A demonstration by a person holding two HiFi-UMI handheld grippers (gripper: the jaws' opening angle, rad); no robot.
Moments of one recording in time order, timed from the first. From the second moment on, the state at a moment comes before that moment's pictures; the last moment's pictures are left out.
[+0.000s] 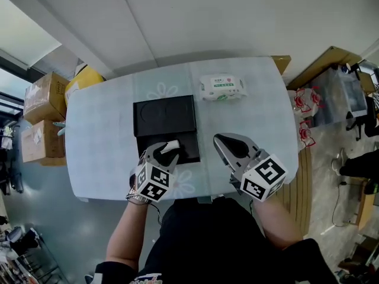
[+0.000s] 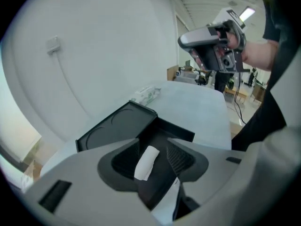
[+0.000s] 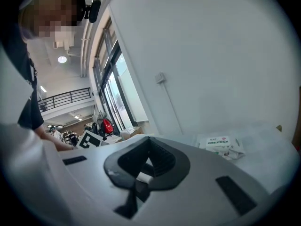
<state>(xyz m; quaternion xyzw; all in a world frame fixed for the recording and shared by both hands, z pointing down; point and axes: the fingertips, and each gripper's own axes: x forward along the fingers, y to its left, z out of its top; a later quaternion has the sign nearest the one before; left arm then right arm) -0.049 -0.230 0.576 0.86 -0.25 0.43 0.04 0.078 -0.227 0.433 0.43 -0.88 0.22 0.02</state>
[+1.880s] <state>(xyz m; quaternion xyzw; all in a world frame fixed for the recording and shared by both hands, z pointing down) -0.136 -0.027 0.412 0.92 -0.38 0.08 0.09 -0.067 -0.052 0.397 0.30 -0.94 0.17 0.05</state>
